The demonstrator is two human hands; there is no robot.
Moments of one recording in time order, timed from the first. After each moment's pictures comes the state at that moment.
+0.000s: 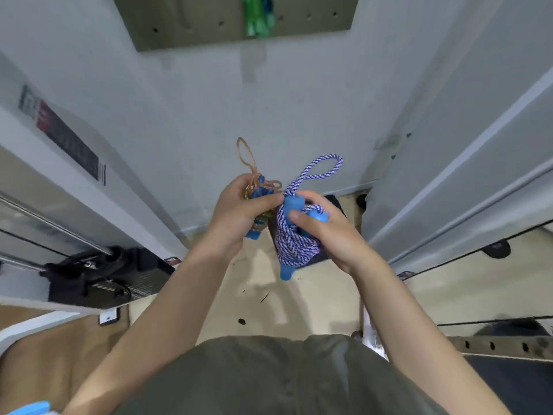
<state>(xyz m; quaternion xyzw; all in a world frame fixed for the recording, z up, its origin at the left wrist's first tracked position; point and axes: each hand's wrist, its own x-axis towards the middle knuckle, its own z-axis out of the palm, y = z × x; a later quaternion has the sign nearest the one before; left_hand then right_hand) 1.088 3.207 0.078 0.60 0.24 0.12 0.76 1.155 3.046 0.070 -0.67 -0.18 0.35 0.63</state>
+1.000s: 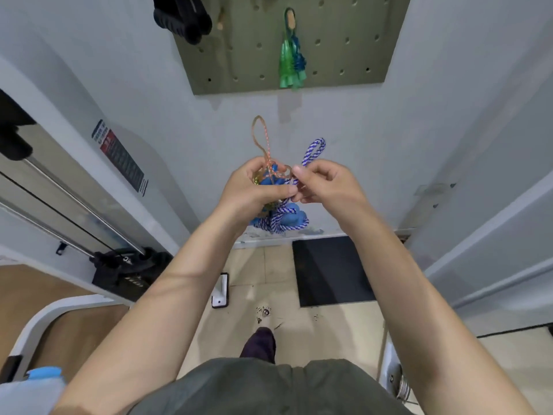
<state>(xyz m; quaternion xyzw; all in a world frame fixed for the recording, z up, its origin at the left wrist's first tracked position) 1.141 3.183 0.152 0.68 0.24 0.21 0.66 1.256 3.069 0.139 -0.65 -0.31 0.29 0.63</state>
